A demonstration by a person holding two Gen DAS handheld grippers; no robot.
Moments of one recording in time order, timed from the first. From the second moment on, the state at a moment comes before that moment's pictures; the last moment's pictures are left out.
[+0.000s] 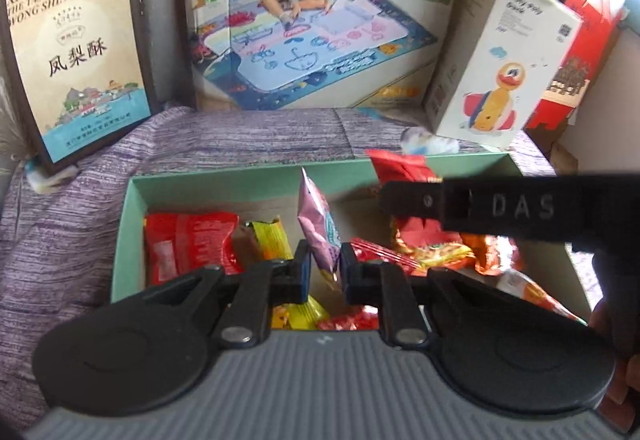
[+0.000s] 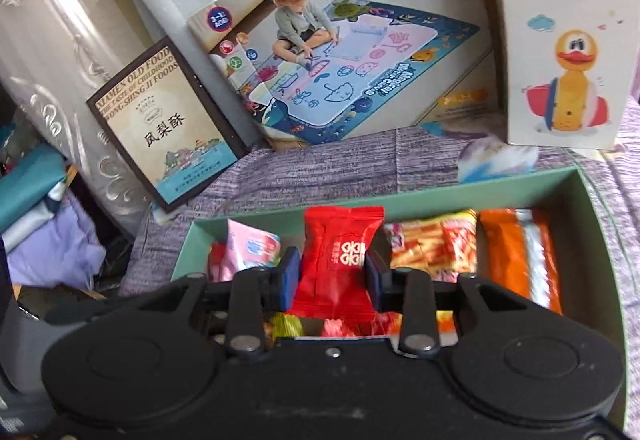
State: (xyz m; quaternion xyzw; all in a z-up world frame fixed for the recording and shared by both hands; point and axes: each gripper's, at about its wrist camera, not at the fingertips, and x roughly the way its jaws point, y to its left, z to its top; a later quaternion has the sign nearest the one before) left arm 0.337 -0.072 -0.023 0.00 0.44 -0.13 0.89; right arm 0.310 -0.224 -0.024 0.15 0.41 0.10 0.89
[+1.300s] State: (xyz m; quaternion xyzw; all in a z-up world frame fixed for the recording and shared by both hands) left arm 0.163 -0.081 0.000 0.01 0.44 -0.14 0.89; right arm 0.111 -0.295 0.006 0.15 0.39 0.06 0.91
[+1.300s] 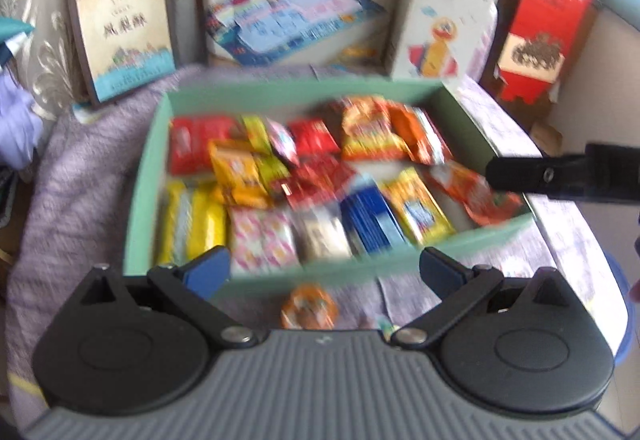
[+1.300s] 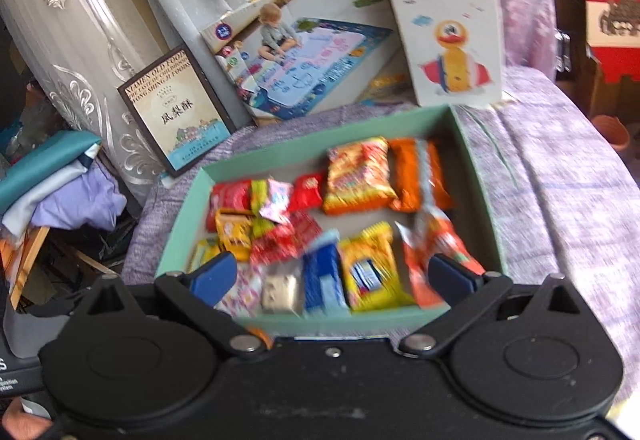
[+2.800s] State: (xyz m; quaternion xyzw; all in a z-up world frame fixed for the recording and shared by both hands) left arm 0.149 -0.193 -0.082 0.08 0.50 -0.21 0.84; right arm 0.037 -0.379 -0.089 0.21 0.42 -0.03 0.88
